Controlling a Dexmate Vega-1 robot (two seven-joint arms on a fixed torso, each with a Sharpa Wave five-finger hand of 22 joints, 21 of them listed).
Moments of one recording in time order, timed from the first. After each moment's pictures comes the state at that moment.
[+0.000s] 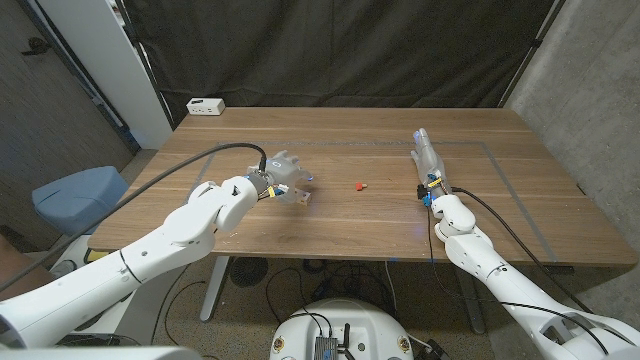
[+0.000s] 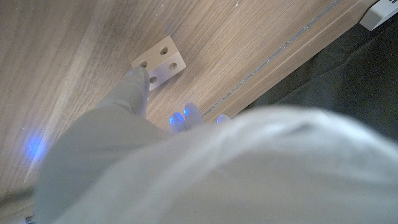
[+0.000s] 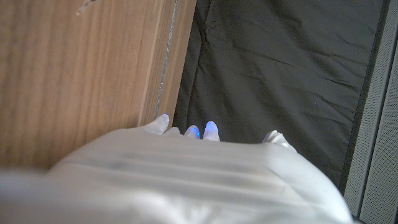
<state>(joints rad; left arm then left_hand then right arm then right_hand) 0.93 0.96 0.60 -2.15 0.98 0.33 -0.36 0.83 -0.13 0.57 -0.16 0.17 0.25 -0.20 0.22 0.19 0.29 -0.22 0.27 0.29 -0.06 0.00 0.20 0.17 -0.17 0.20 0.19 0.17 -0.89 -0.40 -0.39 -1.26 0.58 0.40 -0.12 0.33 0.11 0.05 0.08 0.21 0.09 -0.13 0.18 0.18 -0.06 -0.10 0.19 0.18 -0.17 -0.03 0.19 0.19 -0.03 -0.01 0.19 0.16</state>
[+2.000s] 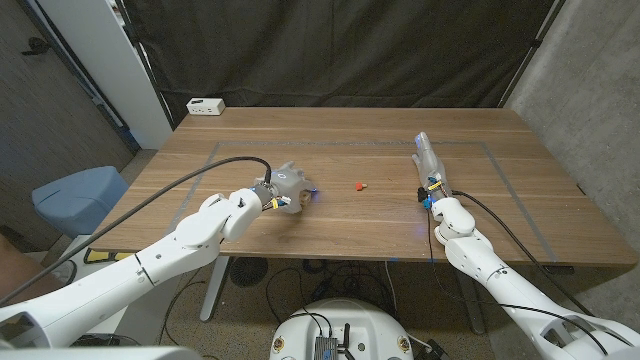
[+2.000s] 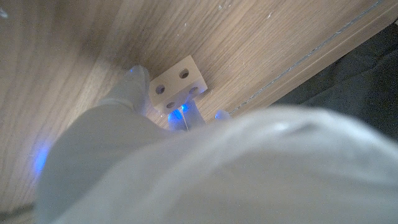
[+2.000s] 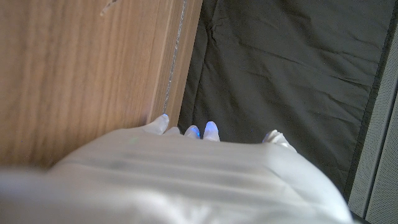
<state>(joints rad) 0.90 0.91 0.68 -2.00 0.97 0.25 -0.23 0.86 -0.12 0.55 -0.15 0.17 0.30 -0.19 0.21 0.19 0.34 -0.21 0.32 0.32 0.02 -0.01 0.20 0.17 -0.17 0.20 0.19 0.17 -0.90 -0.40 -0.39 -1.26 0.57 0.40 -0.15 0.33 0.11 0.05 0.07 0.22 0.09 -0.13 0.18 0.18 -0.06 -0.10 0.19 0.18 -0.17 -0.03 0.19 0.19 -0.03 -0.01 0.19 0.16</state>
